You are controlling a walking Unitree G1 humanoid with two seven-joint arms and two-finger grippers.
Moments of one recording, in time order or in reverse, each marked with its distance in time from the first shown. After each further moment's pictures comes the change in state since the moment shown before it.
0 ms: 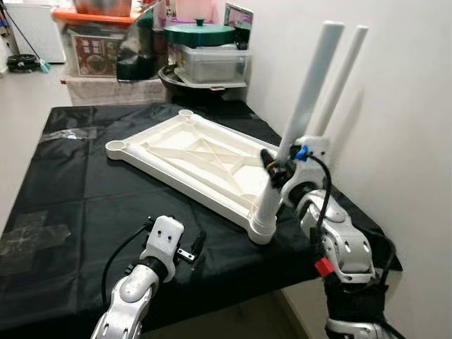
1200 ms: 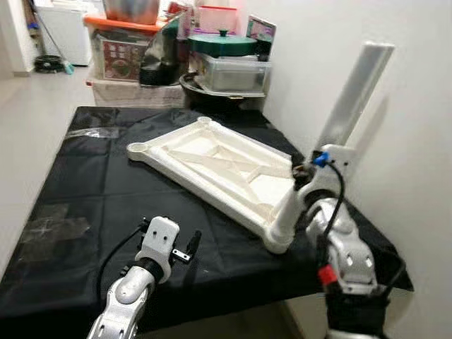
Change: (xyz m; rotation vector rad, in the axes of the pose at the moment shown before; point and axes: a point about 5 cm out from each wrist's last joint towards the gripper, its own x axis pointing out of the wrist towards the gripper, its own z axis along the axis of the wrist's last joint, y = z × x) left arm 0.001 0.001 0.000 0.001 0.001 0.006; right arm -0.012 0.015 -0.023 0.036 -0.008 -0.231
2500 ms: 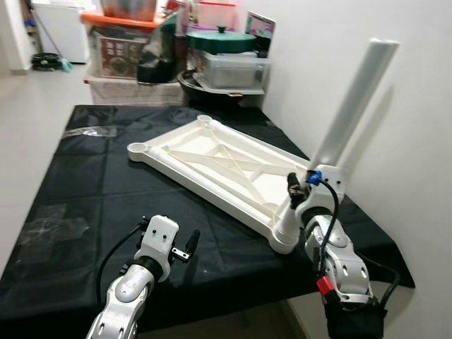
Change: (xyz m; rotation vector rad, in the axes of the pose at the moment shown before) left arm 0.001 -0.002 -0.001 0.000 0.005 -0.006; right arm 0.000 -0.028 -0.022 0.056 0.049 0.000
